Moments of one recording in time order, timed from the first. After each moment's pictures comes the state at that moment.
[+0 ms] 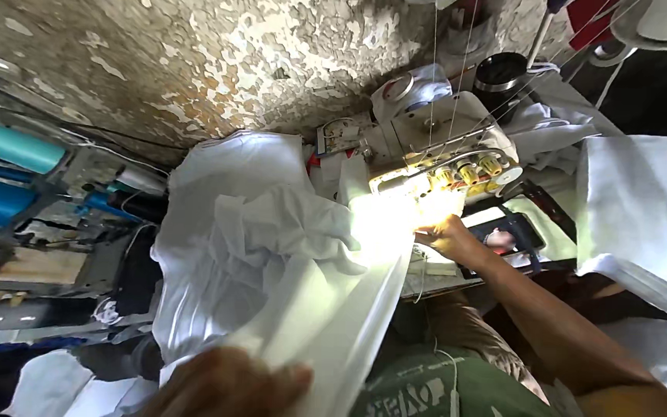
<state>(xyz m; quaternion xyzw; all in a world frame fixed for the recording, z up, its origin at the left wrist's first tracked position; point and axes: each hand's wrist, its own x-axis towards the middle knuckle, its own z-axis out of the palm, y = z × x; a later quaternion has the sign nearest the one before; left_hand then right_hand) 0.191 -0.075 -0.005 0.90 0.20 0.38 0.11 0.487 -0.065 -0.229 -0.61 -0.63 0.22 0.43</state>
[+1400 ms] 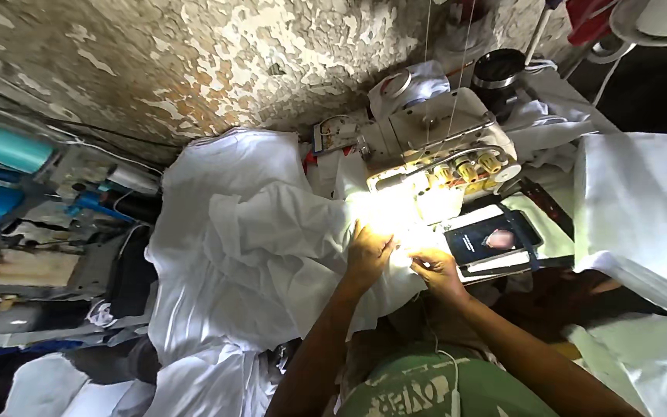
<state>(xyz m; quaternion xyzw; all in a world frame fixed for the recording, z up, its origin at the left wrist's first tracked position) 0.296 0.029 -0.229 0.92 0.23 0.24 0.20 0.419 -0.096 -0.289 -0.58 -0.45 0.26 0.63</state>
